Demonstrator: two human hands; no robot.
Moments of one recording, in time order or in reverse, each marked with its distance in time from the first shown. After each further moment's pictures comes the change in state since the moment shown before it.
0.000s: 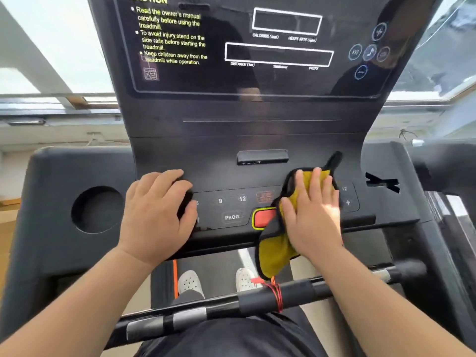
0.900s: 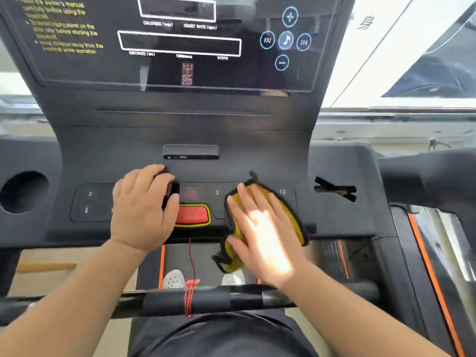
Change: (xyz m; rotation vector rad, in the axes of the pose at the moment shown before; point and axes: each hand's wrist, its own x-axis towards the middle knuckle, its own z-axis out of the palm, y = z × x) left_hand 0.020 0.123 0.063 0.138 0.058 -0.169; right_hand 0.005 0.105 0.007 -0.052 0.036 -0.677
